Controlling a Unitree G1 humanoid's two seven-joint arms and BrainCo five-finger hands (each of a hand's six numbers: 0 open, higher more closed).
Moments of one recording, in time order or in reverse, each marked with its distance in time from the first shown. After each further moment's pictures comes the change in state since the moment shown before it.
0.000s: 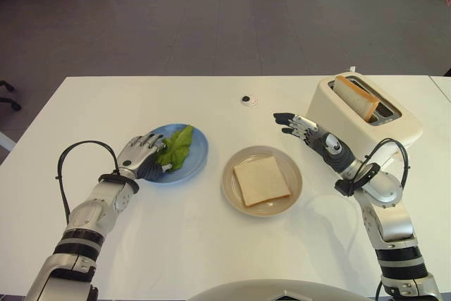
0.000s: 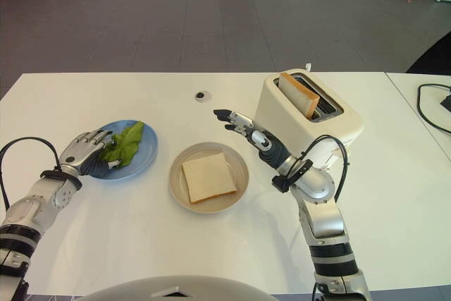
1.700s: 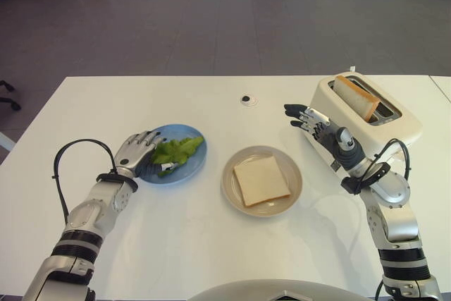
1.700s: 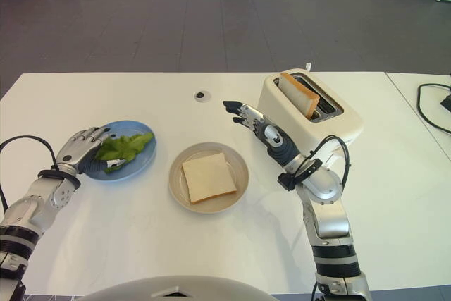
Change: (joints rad) left arm 0.017 0.020 -0.022 -0.025 -0.030 0.048 0.010; right arm 0.010 0.010 -0.052 -0.008 0.028 -0.015 -0.016
